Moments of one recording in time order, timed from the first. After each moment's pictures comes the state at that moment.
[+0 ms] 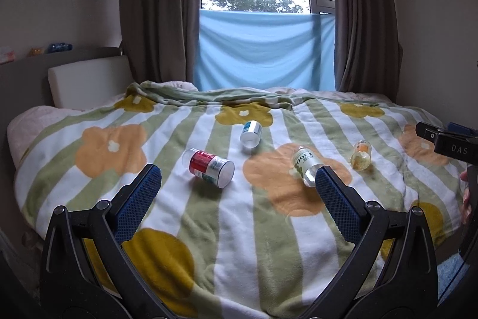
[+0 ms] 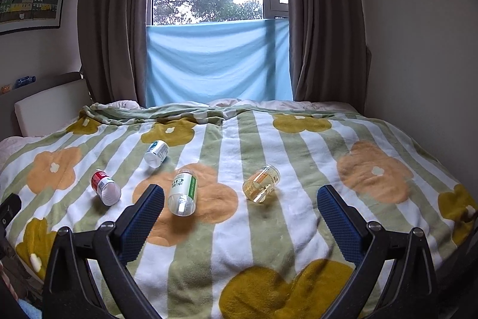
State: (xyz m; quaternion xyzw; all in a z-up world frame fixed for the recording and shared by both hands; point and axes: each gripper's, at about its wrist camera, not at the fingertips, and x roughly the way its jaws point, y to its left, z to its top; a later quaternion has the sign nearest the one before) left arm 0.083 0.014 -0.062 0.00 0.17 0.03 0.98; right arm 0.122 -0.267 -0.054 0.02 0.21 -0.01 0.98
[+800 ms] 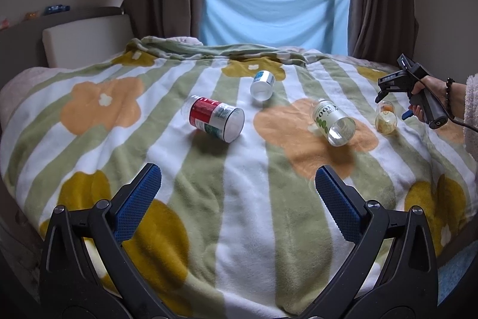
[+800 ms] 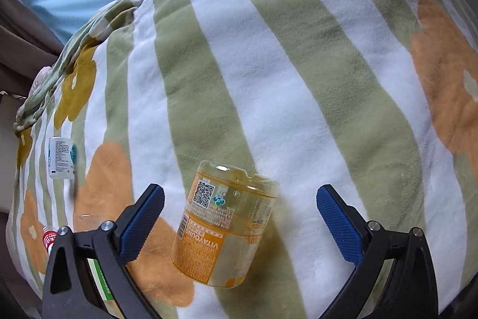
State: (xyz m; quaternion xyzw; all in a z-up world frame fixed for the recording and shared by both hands) left arm 0.126 0.032 -0.137 -0.01 0.25 0.04 0.97; right arm 0.445 -0.374 -0.189 0.20 0.57 -0.04 0.80
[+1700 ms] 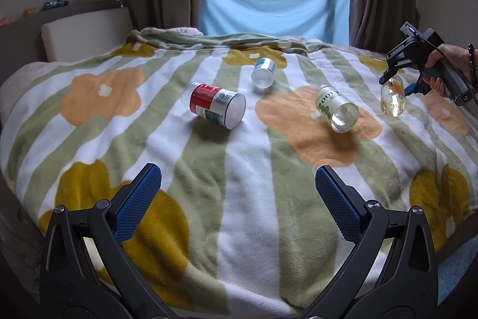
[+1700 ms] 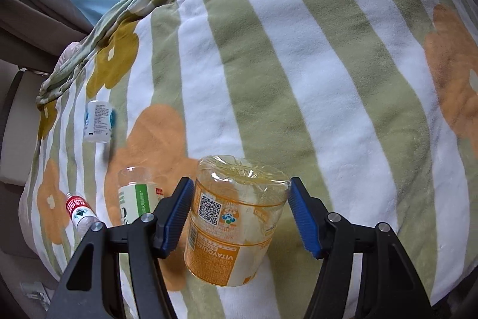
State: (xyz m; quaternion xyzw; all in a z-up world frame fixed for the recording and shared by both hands) left arm 0.124 0.032 -0.147 -0.01 0.27 0.04 0.96; right arm 0.409 -0.322 -0.144 0.19 0.58 0.03 0.79
